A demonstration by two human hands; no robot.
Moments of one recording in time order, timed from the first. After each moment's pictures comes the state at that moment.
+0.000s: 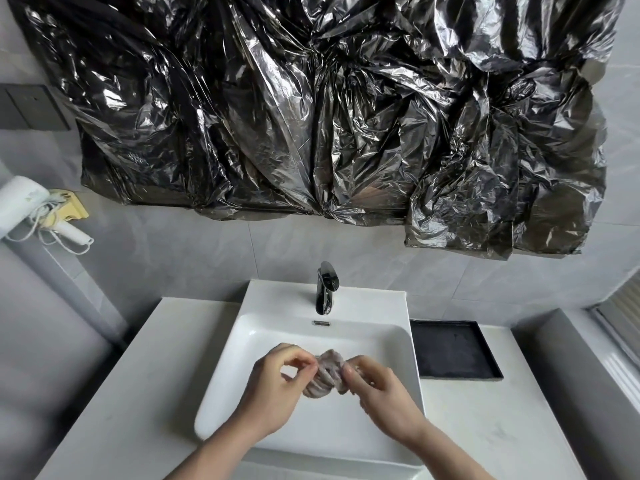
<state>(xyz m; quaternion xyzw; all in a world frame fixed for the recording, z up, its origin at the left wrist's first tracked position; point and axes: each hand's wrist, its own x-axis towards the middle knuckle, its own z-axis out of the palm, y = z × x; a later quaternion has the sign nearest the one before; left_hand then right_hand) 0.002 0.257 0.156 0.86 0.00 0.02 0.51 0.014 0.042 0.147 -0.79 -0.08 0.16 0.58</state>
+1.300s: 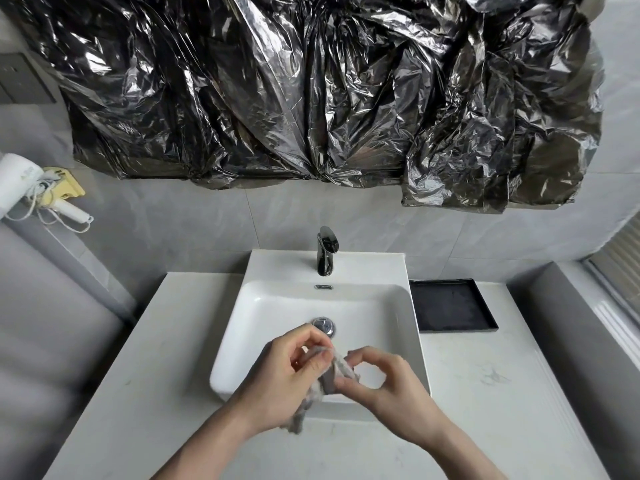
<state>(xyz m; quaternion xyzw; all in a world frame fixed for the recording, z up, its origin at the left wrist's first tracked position) -0.065 0.255 0.205 0.83 -0.09 -0.07 0.55 -0.063 0.041 0.171 -0.83 -0.10 0.13 0.54</state>
